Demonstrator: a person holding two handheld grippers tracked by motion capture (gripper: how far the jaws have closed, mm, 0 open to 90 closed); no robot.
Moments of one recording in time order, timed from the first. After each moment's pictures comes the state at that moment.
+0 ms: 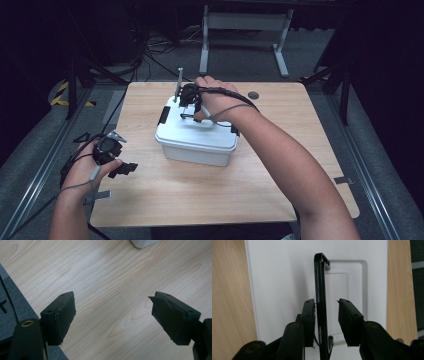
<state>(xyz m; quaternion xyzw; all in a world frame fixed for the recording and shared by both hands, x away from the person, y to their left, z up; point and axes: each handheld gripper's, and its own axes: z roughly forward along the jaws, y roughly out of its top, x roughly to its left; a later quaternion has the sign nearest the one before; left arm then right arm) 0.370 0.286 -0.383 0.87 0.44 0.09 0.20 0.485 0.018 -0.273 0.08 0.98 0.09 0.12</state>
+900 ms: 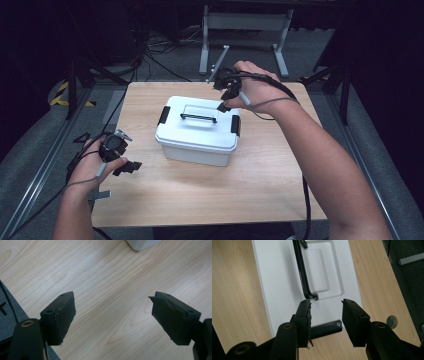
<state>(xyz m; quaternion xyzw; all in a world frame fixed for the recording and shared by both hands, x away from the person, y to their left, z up) 0.380 0.275 -0.386 0.88 0.43 0.08 0.19 0.473 -0.067 -0.219 0.15 0.97 0.16 0.13</state>
